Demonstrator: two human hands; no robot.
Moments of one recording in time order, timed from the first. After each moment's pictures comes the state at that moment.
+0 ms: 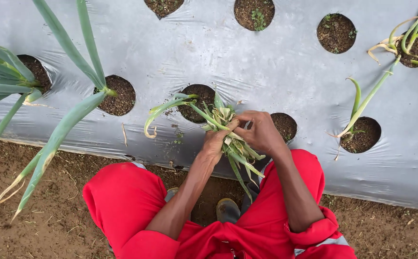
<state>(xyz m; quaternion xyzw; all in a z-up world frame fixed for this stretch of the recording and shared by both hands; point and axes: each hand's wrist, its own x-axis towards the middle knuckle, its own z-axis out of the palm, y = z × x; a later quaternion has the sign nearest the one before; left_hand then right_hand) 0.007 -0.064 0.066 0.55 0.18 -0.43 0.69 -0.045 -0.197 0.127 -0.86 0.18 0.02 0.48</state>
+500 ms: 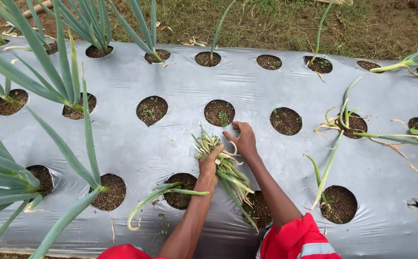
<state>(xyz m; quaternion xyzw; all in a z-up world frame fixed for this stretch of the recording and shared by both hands) 0.102 -0.223 0.046 0.52 0.15 -0.32 0.78 0.076 -0.387 -0.012 -0.85 0.29 -0.30 0.33</state>
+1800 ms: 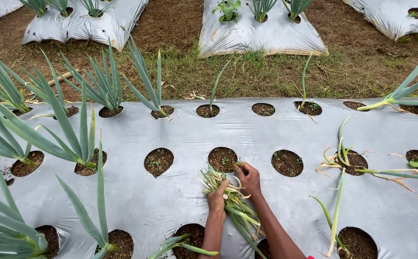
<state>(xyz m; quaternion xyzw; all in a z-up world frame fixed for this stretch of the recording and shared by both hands) 0.133 -0.249 0.087 0.62 0.16 -0.35 0.68 0.091 -0.388 0.014 -0.71 0.32 -0.33 0.54</state>
